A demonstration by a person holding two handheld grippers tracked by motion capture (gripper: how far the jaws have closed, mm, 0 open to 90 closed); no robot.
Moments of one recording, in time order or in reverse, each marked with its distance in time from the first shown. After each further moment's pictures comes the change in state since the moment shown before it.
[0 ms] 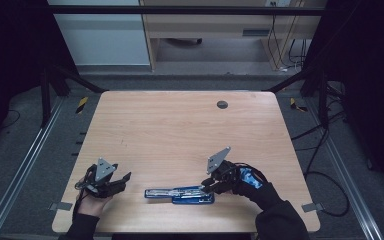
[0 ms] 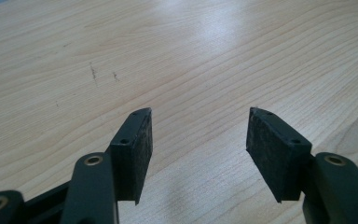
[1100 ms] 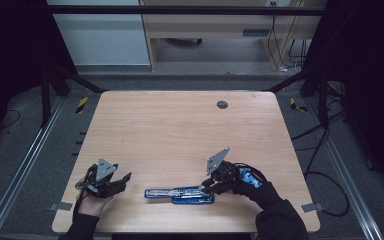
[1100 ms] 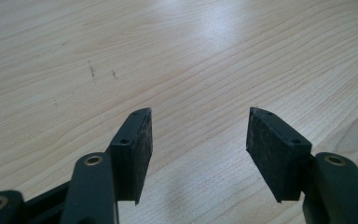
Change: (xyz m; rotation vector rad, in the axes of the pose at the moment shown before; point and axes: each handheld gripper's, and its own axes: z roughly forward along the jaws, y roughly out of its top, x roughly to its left) left arm 0.000 0.000 0.001 0.006 0.000 0.002; right arm -0.002 -0.002 0.003 0.009 0.005 -0.018
